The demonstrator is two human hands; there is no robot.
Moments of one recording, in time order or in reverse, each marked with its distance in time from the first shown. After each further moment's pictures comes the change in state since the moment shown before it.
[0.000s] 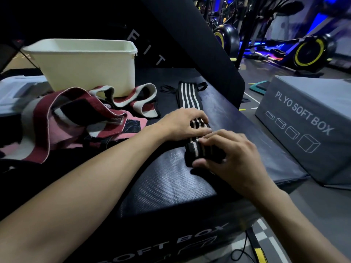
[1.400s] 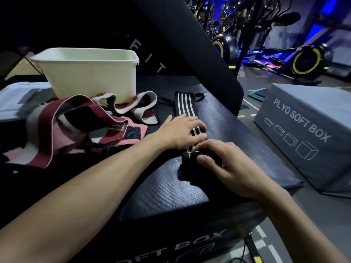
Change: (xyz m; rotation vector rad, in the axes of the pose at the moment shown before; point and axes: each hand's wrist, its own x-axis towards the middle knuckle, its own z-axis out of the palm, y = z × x) left_hand -0.013 0.017 0.000 0.101 -0.043 -0.169; right_hand 0.010 0.005 -0.014 0.255 -0.360 0.026
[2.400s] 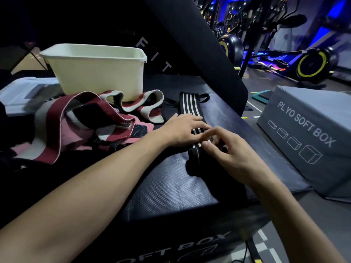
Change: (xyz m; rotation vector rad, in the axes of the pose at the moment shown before) left_hand 0.006 -0.018 -0.005 0.027 -0.013 0.072; right_hand 0.023 -0.005 0.003 0.116 0.117 0.143
